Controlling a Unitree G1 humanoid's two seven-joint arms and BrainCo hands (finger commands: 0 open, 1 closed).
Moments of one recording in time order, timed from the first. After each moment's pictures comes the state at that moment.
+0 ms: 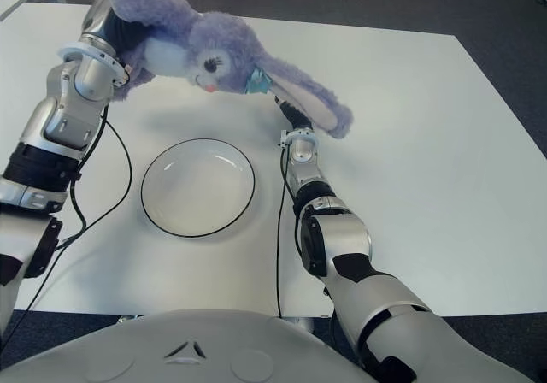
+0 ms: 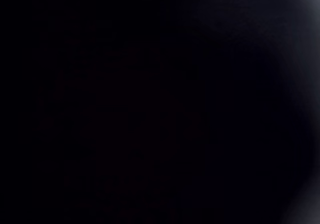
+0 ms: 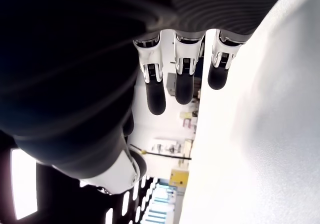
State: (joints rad) left arm -0.67 0.54 -0.23 0.16 0.52 0.11 0.01; right arm -0.77 -0.01 -0.13 1.22 -0.17 -0.52 -0.31
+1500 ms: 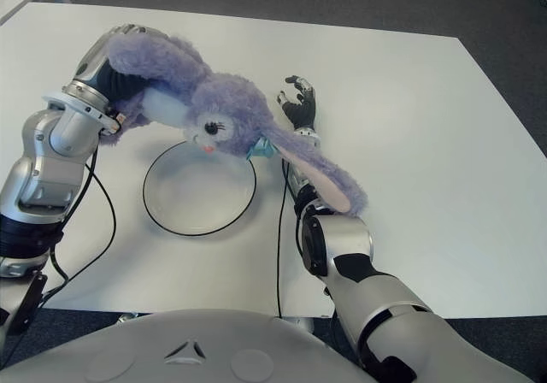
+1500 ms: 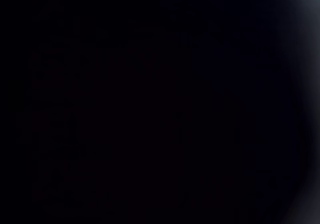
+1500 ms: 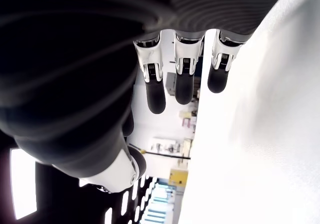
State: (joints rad) left arm -0.35 0.57 -0.17 -0.35 0.54 0.23 -0.18; right arm -0.76 -0.02 -0.13 1.23 -0.18 -0.51 -0.31
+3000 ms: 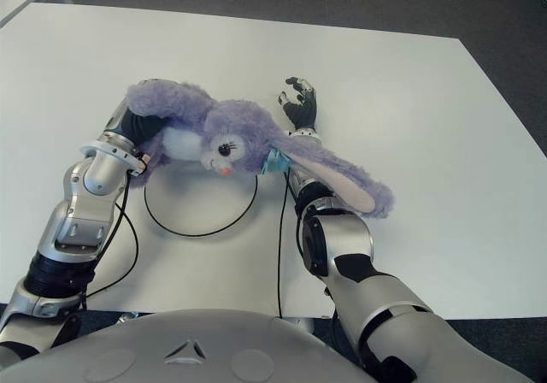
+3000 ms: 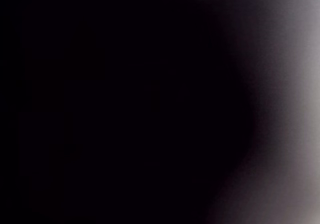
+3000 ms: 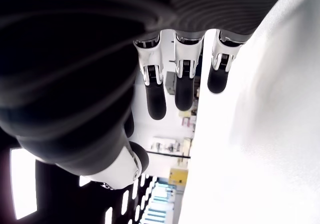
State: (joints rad) left arm -0.13 0.34 -0.17 -0.38 0.54 0.30 -0.14; right arm -0.76 -0.02 -0.14 1.23 -0.17 -0.51 -0.30
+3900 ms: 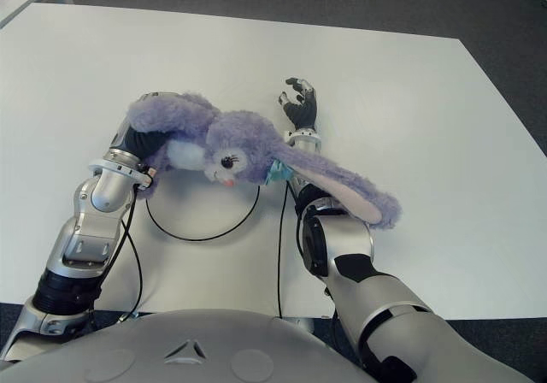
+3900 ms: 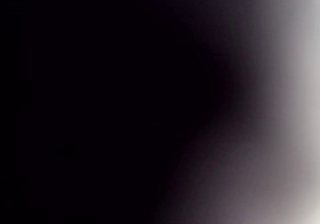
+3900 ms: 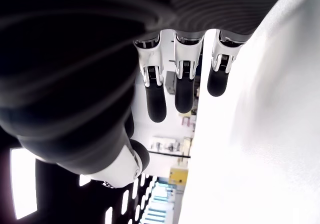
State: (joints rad) left arm -0.03 0.28 -0.17 -0.38 0.53 0.20 -0.07; right arm -0.76 -0.02 -0.14 1.23 -0.17 -0.51 -0.30
